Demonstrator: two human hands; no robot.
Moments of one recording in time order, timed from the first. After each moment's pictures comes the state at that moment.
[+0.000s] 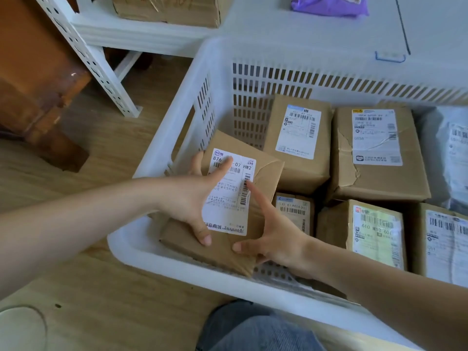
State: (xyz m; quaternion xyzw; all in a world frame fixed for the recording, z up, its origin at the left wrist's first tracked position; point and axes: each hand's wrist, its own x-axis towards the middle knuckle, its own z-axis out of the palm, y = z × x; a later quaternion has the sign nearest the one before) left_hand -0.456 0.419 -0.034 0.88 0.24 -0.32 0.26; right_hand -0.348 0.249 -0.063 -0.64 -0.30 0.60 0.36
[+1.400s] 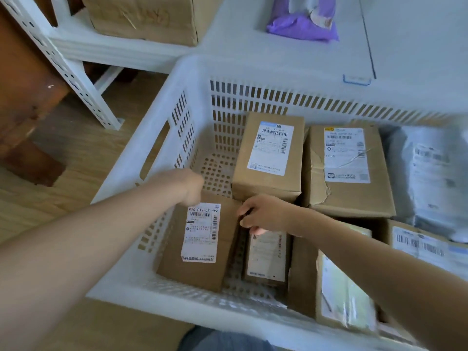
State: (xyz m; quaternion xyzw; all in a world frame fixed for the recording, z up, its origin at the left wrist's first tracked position) left_hand -0.383 0.432 -0.072 0.86 0.34 -0.37 0.04; right_hand -0.268 0.288 -0.084 -0.74 -0.40 0.54 0.13
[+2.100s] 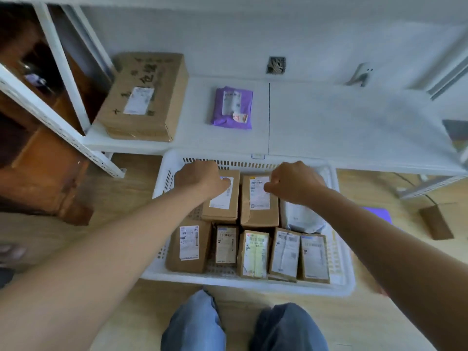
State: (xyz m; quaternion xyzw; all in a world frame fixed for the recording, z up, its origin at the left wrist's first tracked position) left_hand -0.300 0.330 0.282 0.89 0.40 -0.13 0.15; right_hand -0.172 0.194 0.292 -0.88 -0.41 0.22 0.03
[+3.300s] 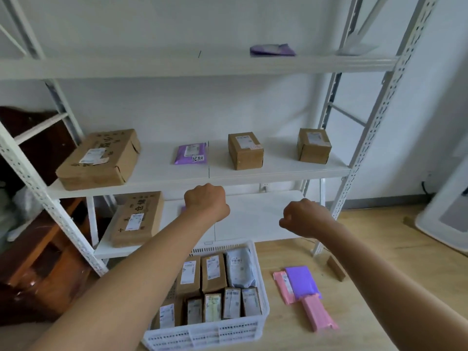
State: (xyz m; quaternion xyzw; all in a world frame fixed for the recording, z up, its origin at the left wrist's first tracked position) left_hand -0.360 0.050 0.743 0.96 0.27 -0.02 -0.03; right_hand -0.254 -0.129 0.715 -0.94 -0.35 0.04 0.03
